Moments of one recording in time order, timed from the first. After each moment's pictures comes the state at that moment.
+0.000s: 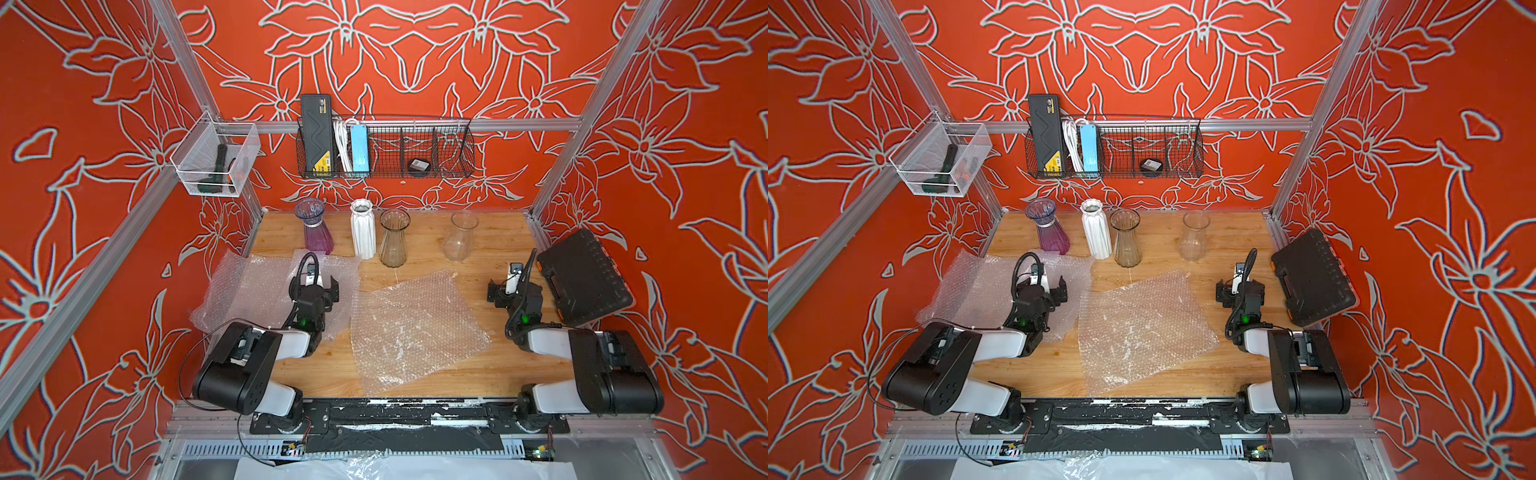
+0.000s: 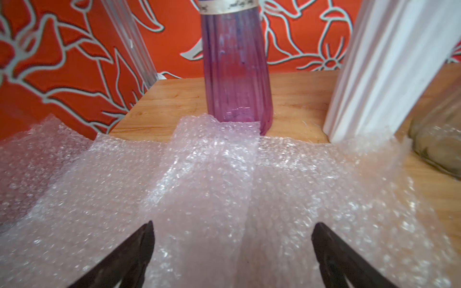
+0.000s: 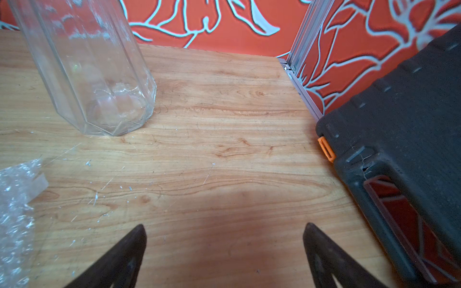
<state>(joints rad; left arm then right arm) -0.17 1.44 0.30 0.83 -0.41 -0.02 0.04 1.41 0.30 0.70 0.16 -0.10</state>
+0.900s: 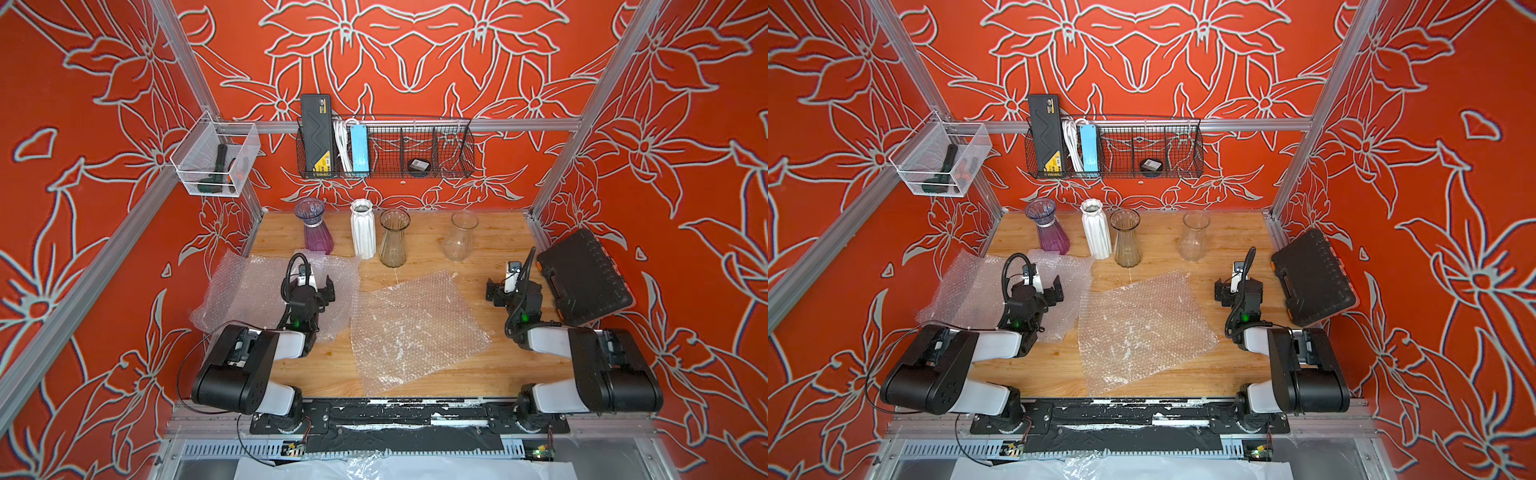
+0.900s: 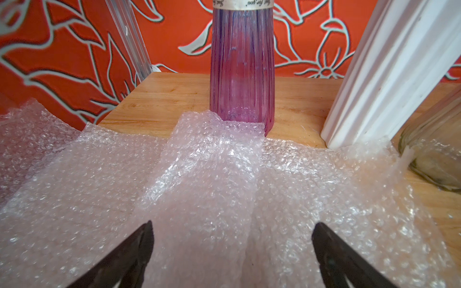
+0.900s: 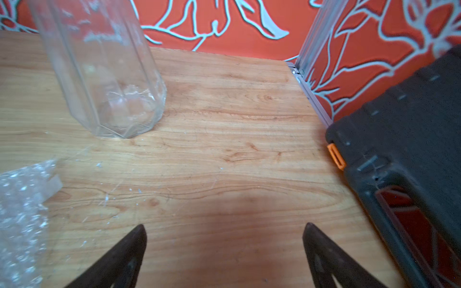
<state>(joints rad) -0.11 1.44 0.28 0.85 -0.30 -0.06 0.04 1.41 0.32 0.71 0.12 -0.11</state>
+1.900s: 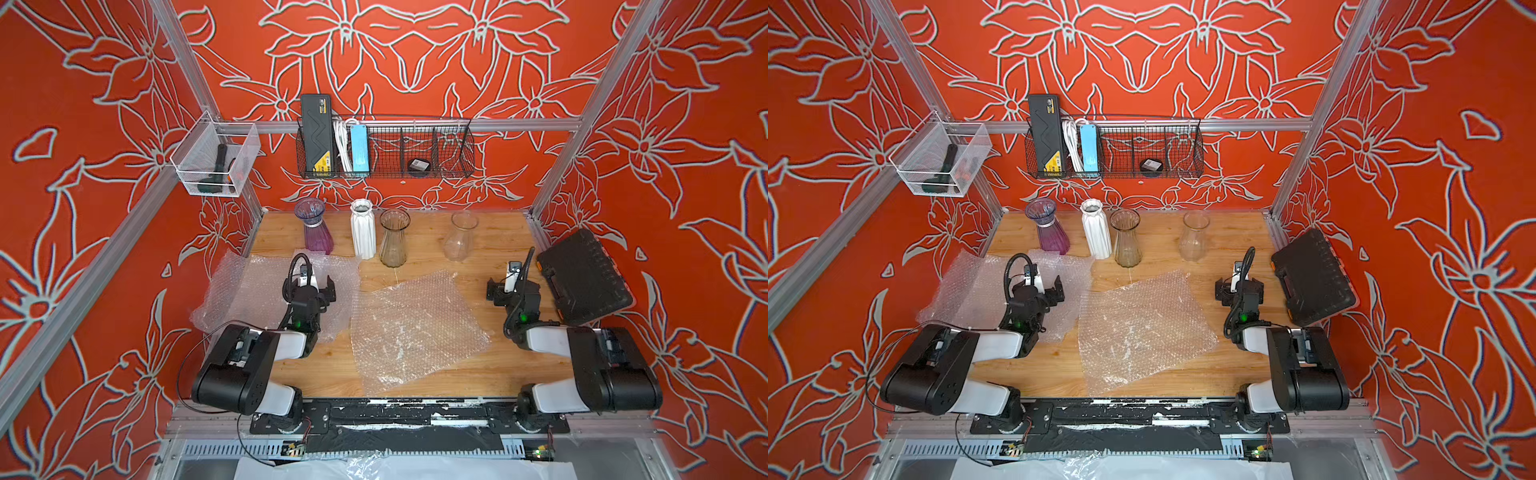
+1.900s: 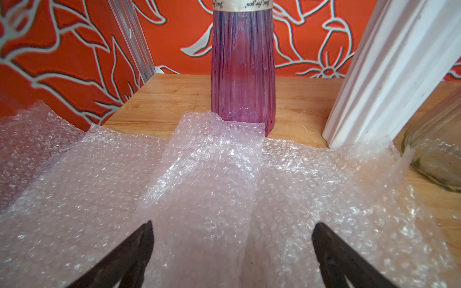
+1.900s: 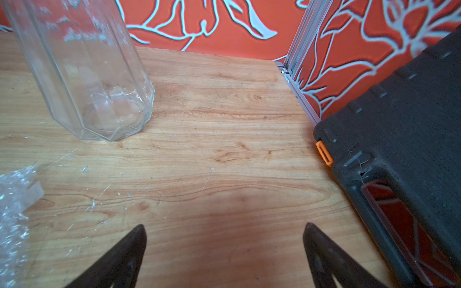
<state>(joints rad) -0.14 1.44 0.28 0.85 -0.34 -0.06 0.06 1.42 0.32 0.71 0.19 -0.10</state>
